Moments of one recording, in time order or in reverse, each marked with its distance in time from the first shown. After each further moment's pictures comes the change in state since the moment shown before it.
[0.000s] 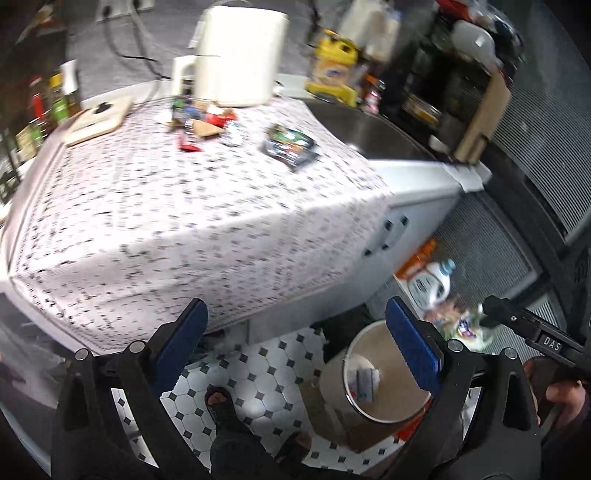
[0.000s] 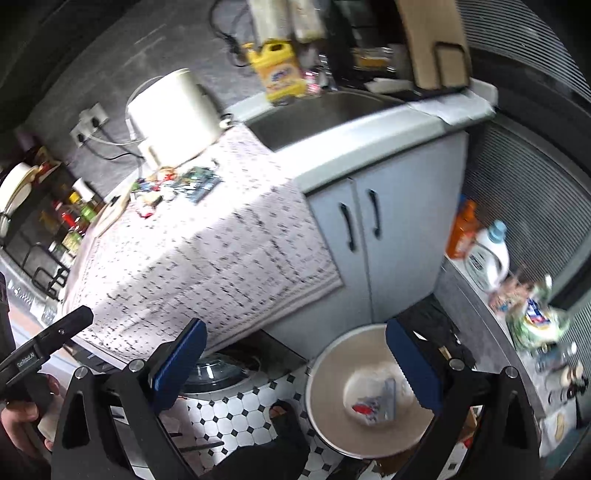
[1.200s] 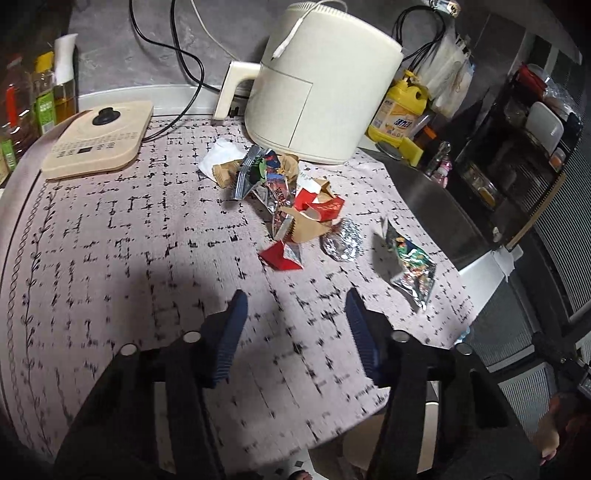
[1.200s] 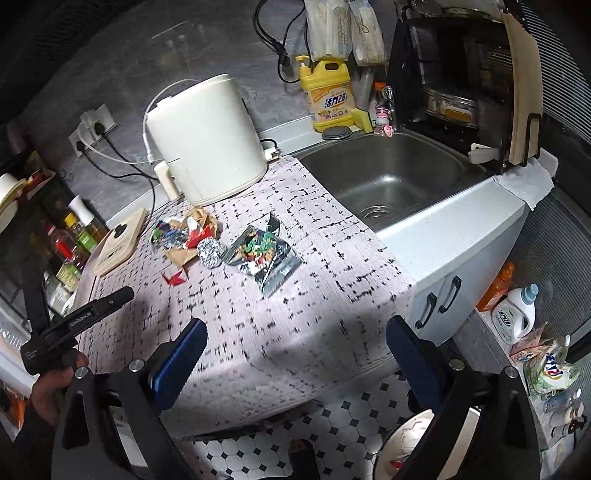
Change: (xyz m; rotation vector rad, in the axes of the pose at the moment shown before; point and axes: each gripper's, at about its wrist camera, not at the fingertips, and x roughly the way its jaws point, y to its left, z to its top) left arm 0.110 0.161 0.161 -0.100 -0.022 -0.084; right arm 0.086 0.148 0.118 -0.037 -0.062 -0.053
